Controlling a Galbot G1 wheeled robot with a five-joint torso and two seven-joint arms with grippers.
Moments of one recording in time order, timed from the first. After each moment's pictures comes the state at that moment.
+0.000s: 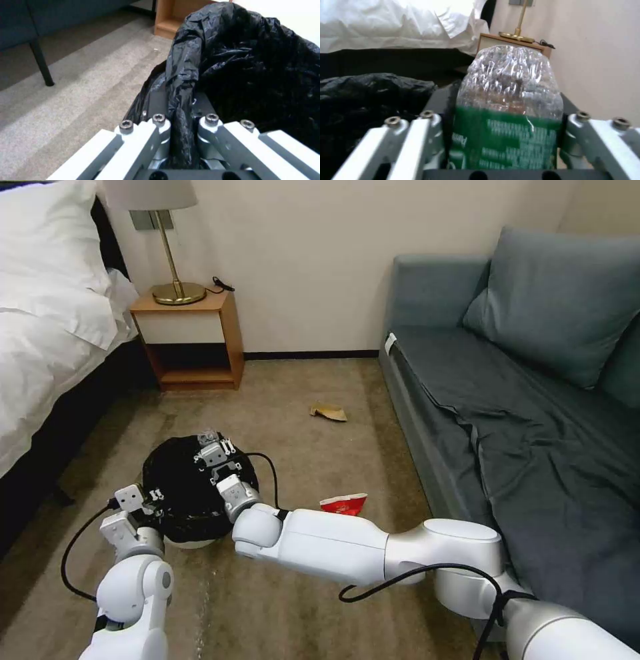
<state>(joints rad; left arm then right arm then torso) 1.31 -1.46 -0.75 -1.93 -0.35 0.35 -0.30 -0.20 1.61 -1.04 1.12 0.69 0.19 0.71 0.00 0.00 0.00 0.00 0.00</state>
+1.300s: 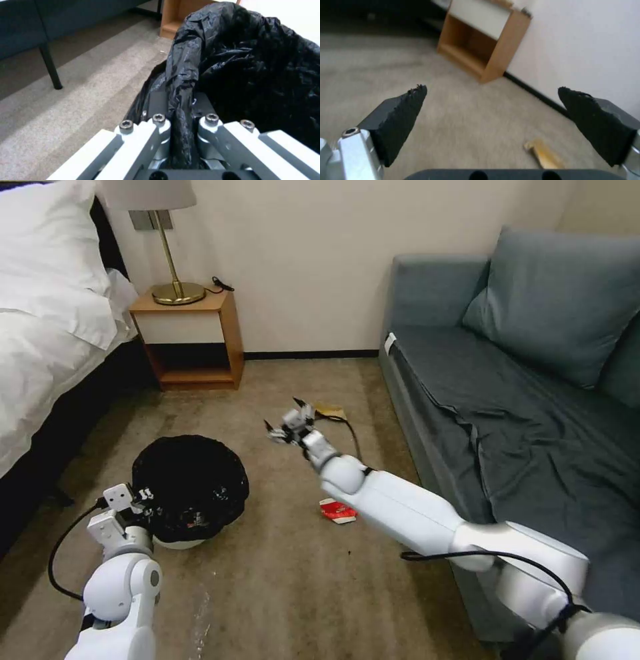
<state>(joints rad) 1.30 -1.42 -0.77 -1.90 -0.38 0.35 -0.29 -0.30 1.28 -0.64 1.02 0.43 0.16 0.11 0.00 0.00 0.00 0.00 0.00</state>
